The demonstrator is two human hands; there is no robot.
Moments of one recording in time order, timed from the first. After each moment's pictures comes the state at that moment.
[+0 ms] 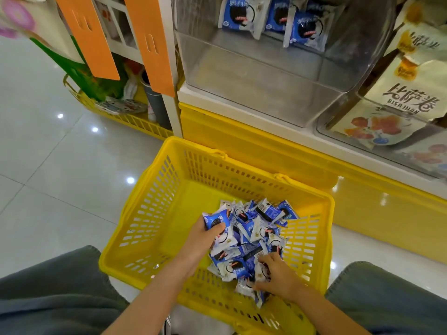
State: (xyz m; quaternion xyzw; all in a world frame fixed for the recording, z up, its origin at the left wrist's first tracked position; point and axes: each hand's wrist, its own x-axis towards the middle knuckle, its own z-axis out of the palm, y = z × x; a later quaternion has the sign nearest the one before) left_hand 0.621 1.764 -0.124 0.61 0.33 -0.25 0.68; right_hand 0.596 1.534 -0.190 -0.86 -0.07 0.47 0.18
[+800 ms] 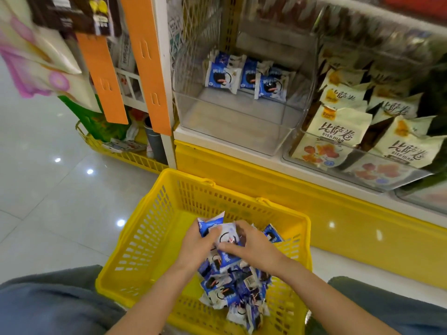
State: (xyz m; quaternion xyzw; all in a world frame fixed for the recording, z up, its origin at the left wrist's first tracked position) left_hand 0.633 1.751 -0.058 0.70 0.26 -0.13 0.66; right_hand 0.661 1.603 -0.058 -0.86 -0.09 0.31 0.40
